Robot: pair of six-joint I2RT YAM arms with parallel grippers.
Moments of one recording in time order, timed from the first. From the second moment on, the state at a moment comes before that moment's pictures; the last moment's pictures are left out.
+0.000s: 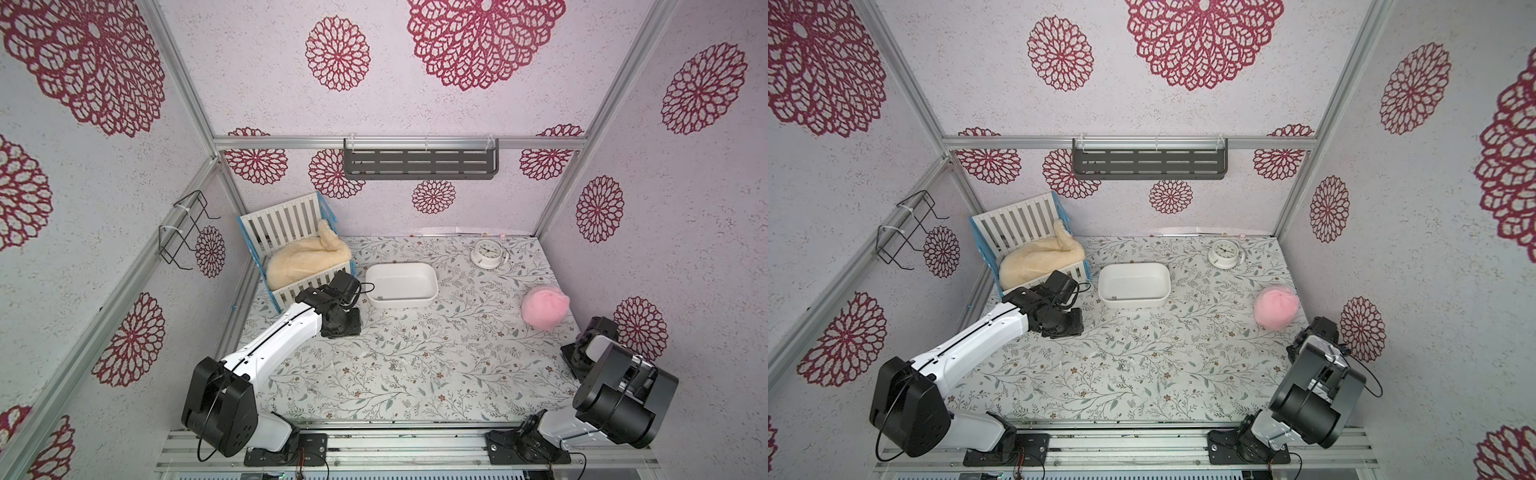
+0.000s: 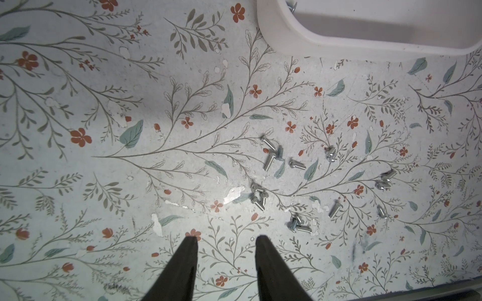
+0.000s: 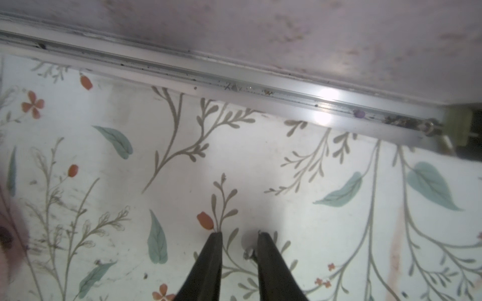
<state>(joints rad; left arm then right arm) -0.50 1.45 1.13 -0.91 0.00 -0.57 -0.69 1.48 0.69 -0.46 0.17 0.63</state>
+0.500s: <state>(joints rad) -0.50 1.45 1.13 -0.91 0.00 -0.57 -0.63 1.48 0.68 -0.45 0.19 0.63</state>
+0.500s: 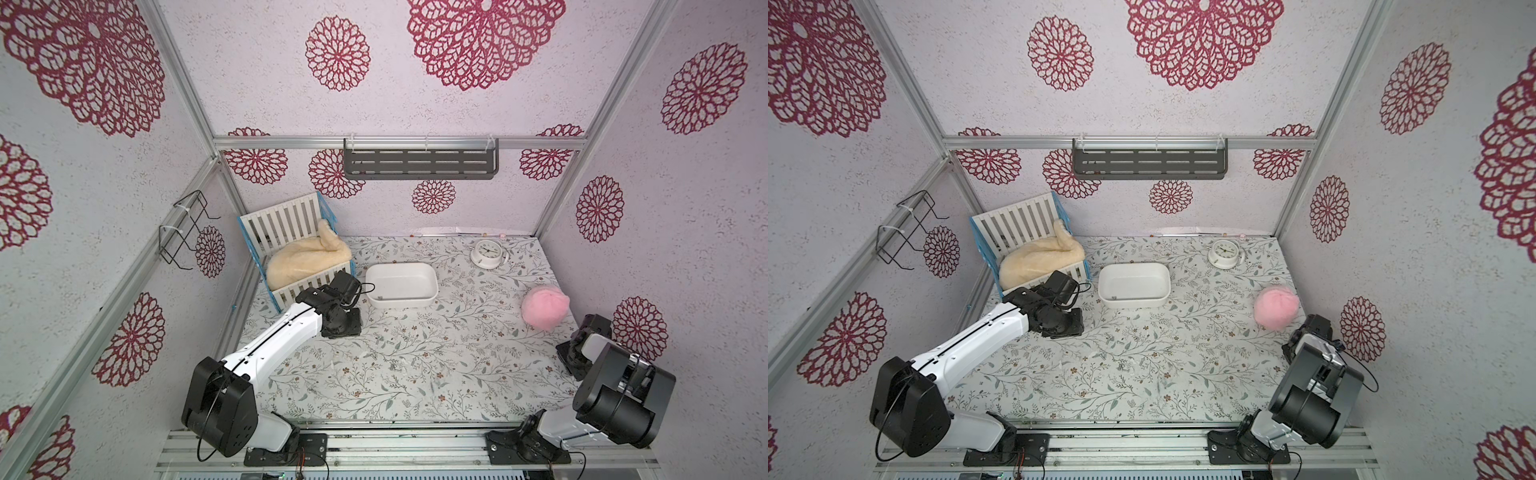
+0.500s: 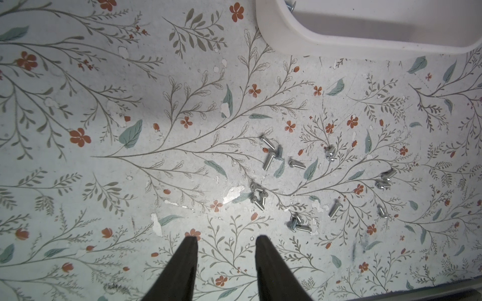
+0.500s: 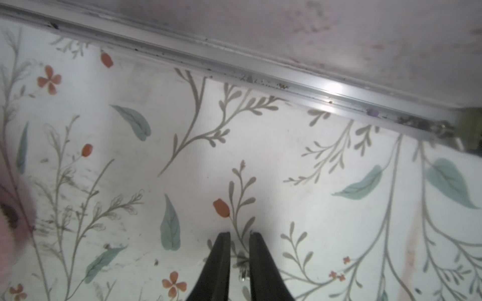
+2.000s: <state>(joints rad) -0.52 1.47 1.15 -0.91 0.01 -0.57 -0.48 1.26 0.63 -0.81 0.06 0.73</state>
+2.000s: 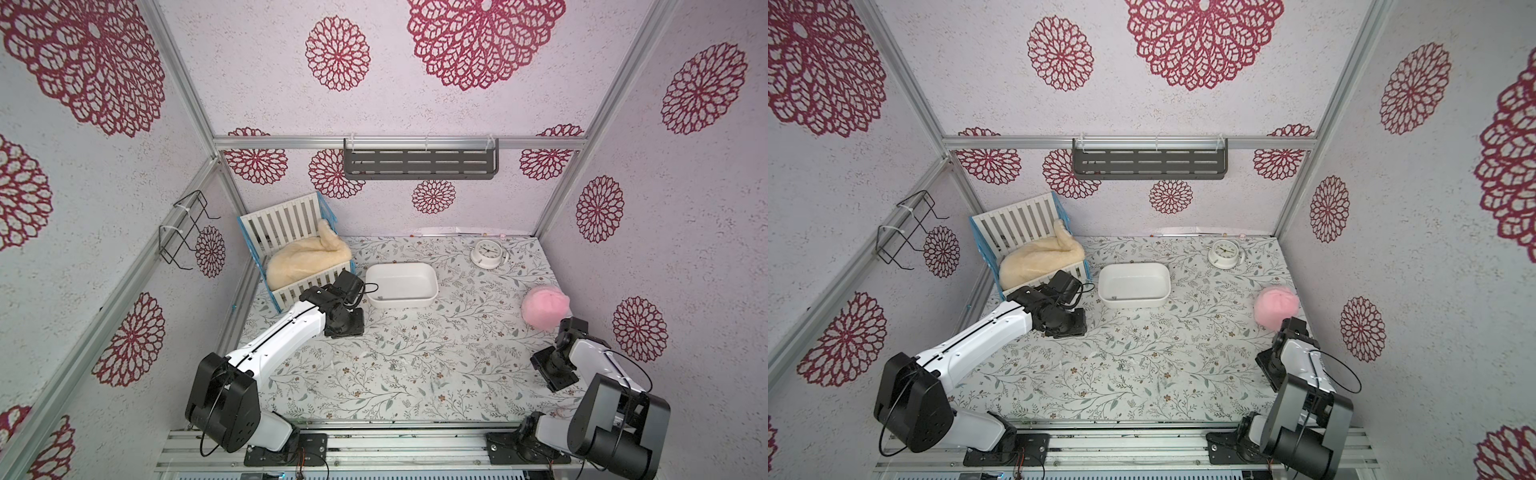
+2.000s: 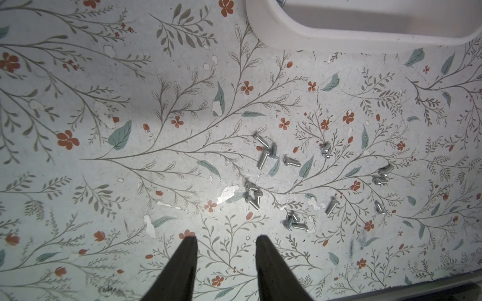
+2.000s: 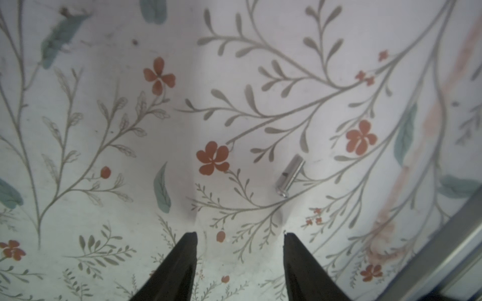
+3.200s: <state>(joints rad) -0.52 1.50 1.15 -0.91 0.01 -0.55 -0.62 1.32 0.62 -0.74 0.09 0.72</state>
